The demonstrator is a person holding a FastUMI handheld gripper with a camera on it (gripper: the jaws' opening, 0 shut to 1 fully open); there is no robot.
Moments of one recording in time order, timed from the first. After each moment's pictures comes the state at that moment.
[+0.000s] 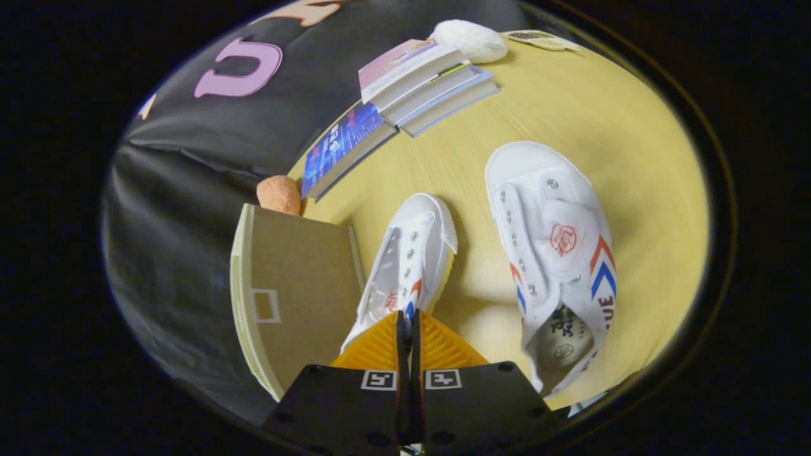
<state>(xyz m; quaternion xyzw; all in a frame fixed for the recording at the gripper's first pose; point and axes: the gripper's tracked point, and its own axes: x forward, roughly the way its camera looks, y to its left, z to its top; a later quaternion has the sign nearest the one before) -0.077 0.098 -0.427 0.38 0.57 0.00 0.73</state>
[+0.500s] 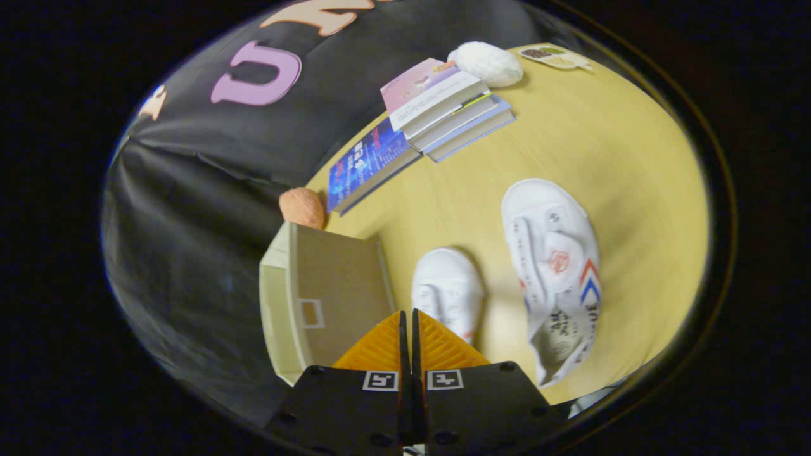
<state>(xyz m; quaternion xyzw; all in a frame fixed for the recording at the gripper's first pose) -0.072 0.072 -0.412 0.29 0.57 -0.01 0.77</state>
